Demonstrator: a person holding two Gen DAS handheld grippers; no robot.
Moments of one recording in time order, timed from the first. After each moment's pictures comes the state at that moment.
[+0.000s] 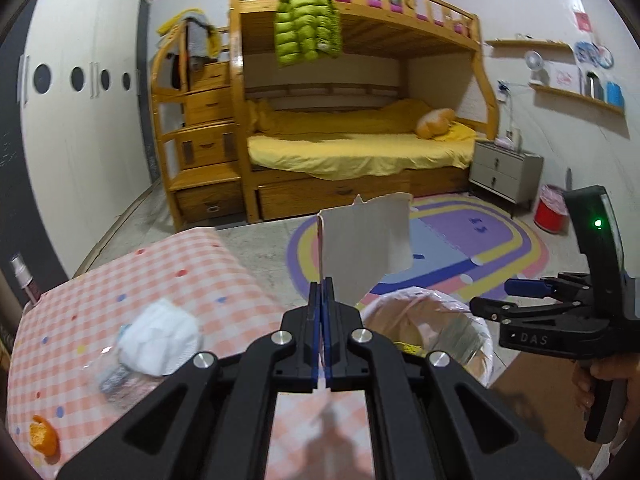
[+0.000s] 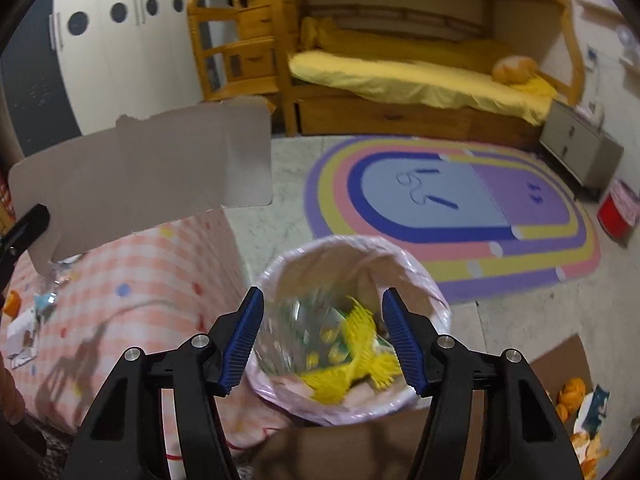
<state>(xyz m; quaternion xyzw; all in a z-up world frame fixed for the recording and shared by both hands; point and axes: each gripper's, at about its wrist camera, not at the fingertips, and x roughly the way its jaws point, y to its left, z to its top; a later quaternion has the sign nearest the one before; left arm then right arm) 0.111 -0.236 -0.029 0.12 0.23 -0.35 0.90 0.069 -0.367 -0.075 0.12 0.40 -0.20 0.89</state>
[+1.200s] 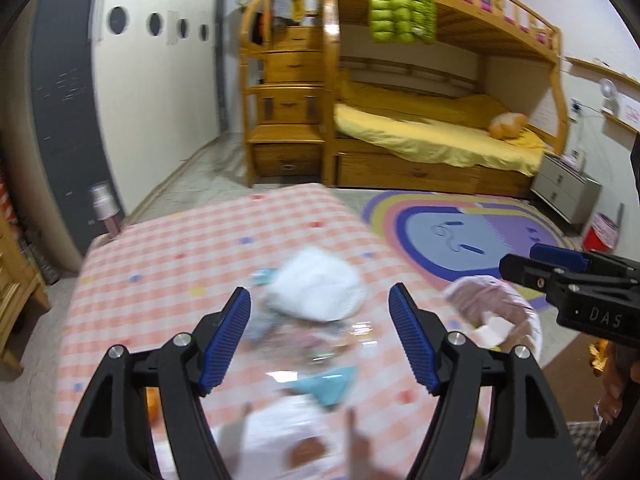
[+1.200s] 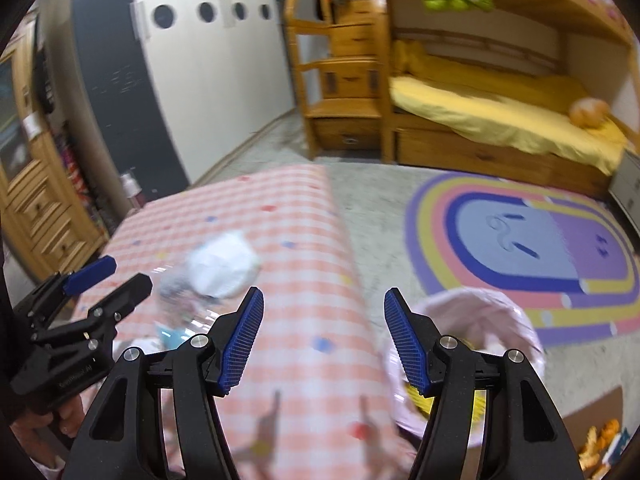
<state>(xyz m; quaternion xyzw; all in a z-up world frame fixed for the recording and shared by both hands) 0.159 -0.095 -0.013 0.07 0.30 -0.21 0.93 0.144 -0.232 -0.002 0.09 0.36 -0.05 0.93</state>
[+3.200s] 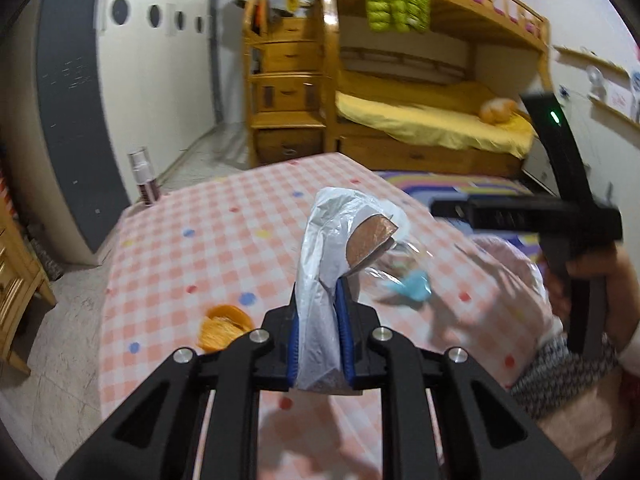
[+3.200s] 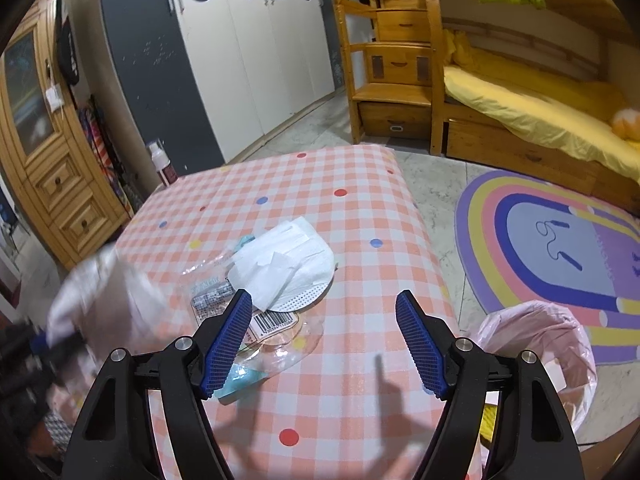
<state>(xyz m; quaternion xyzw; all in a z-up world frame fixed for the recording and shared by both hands) 0.134 -0.009 -0.027 0.08 0.32 -0.24 0.92 0.203 -0.180 -0.037 0.08 0.38 0.01 0.92</state>
